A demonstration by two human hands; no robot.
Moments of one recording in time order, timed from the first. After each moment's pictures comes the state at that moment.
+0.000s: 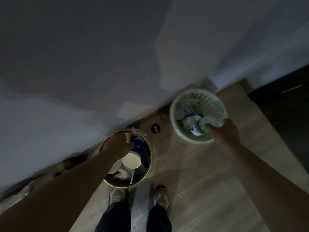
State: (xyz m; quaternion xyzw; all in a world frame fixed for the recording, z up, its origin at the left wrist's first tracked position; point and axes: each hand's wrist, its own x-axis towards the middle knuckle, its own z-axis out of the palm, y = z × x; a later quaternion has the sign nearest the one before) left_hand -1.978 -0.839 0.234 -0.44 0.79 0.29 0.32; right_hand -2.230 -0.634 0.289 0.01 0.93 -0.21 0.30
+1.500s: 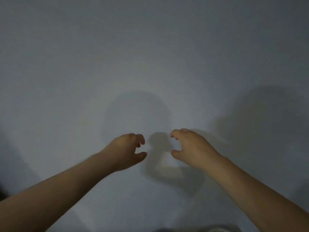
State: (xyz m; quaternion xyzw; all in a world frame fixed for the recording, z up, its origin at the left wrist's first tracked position) left_hand -1.775 -0.792 0.935 -0.45 0.89 0.08 -0.10; right_hand -1.989 -0.731 0.942 -0.74 0.66 -0.14 0.01
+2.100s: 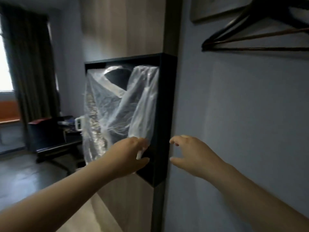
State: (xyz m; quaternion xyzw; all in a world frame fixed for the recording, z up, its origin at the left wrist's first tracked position) left_hand -1.276 -0.562 1.038 -0.72 0.66 -0.10 -0.19; right_hand -1.467 -0.666 1.054 -0.94 0.29 -0.20 0.01
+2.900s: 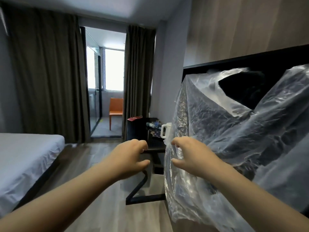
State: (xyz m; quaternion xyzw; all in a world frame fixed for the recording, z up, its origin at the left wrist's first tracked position) left_hand -0.910 -0.514 1.032 -0.89 0.40 -0.13 -0.16; right_hand -0.993 -0.705 1.051 -0.98 0.01 -0.19 0.02
